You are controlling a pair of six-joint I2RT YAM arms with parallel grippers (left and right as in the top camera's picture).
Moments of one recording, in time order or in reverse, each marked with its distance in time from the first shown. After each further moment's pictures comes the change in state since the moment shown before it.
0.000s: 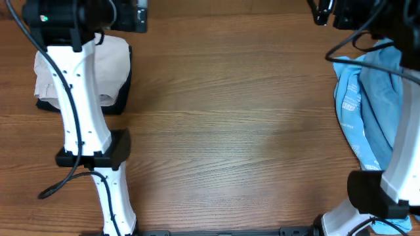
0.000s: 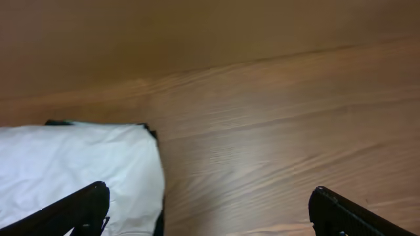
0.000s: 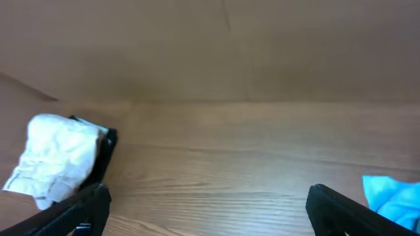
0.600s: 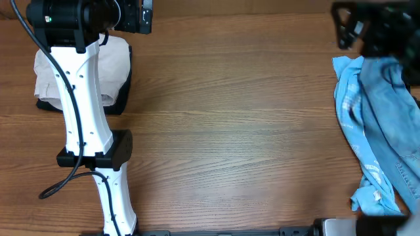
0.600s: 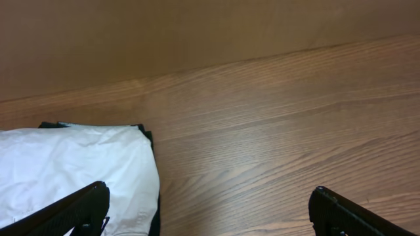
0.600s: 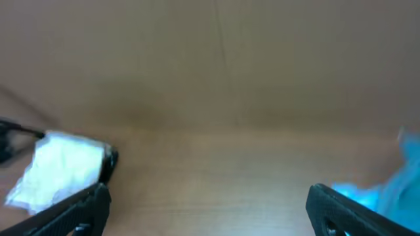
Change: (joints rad) left arm -0.021 -0.004 0.000 -0.003 0.000 0.000; right arm 0.005 -0.299 -0.071 0.023 0.084 -0.006
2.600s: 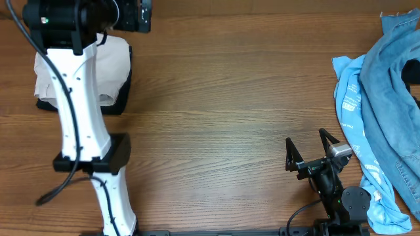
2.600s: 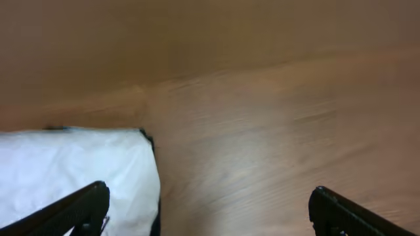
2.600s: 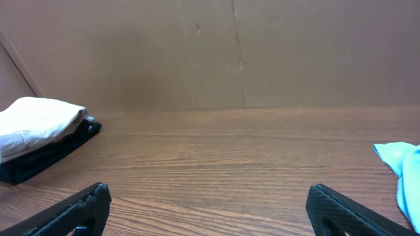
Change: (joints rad) left arm 0.000 -0.071 -0.088 0.066 0.000 -0.007; right arm 0.000 -1.508 -2.467 1.319 -0.052 0.045
